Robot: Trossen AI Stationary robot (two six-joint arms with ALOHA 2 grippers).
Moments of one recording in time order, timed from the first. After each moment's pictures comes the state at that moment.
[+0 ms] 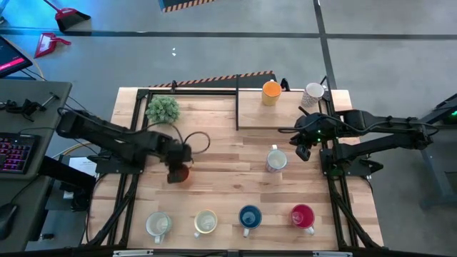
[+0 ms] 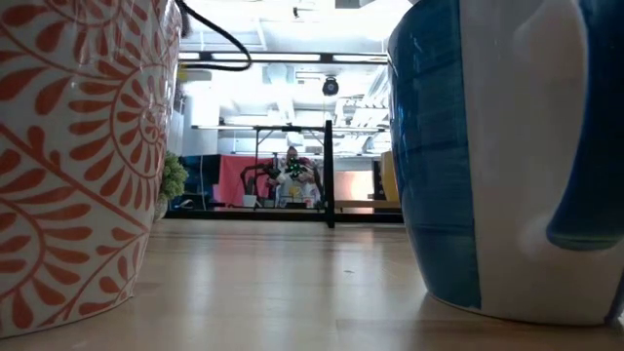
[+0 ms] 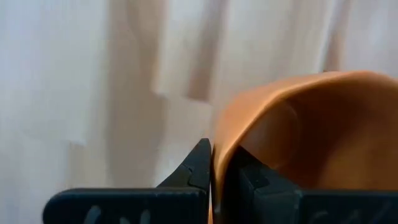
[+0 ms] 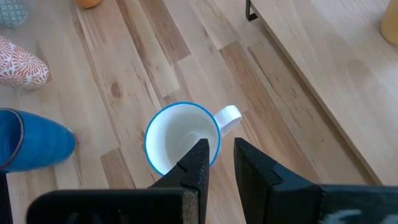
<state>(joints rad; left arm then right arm) -0.11 1.26 0.71 -0.75 0.03 -0.30 -0.03 0.89 0.98 -1.01 0.07 0.44</state>
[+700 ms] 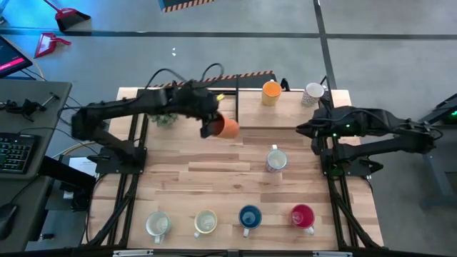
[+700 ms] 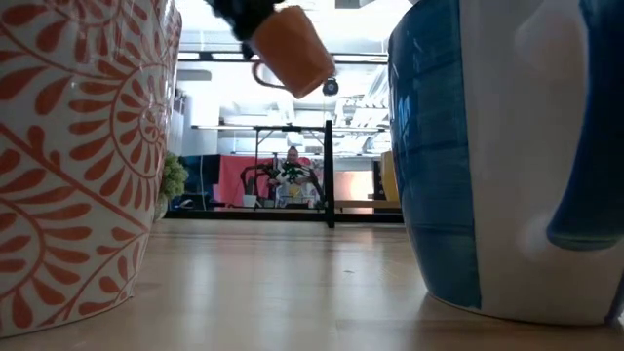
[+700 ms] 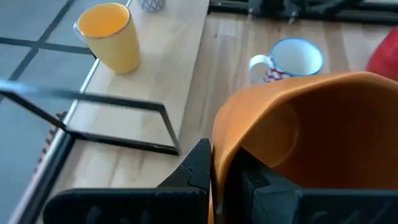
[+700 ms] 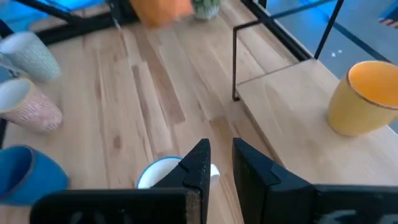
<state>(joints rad) 0.28 1.44 1.35 -0.60 0.06 0.11 -0.03 0.68 0.98 -0.91 0.19 0.26</state>
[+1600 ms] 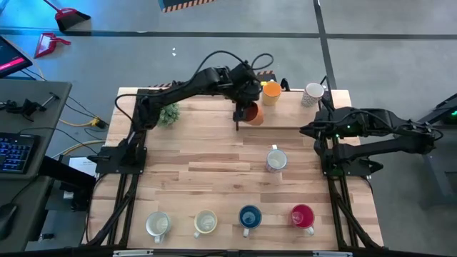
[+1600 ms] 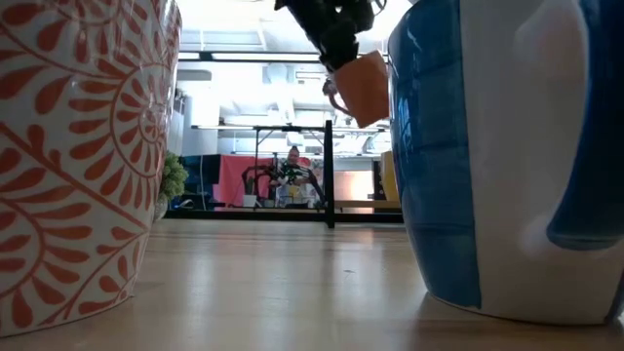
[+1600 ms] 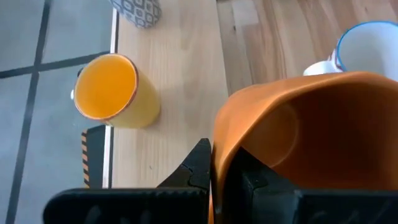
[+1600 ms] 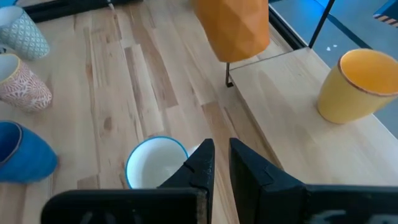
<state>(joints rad) 0.34 2.17 2.34 -1.05 0.07 0.47 -0.03 0.65 0.98 -0.99 0.19 0.23</state>
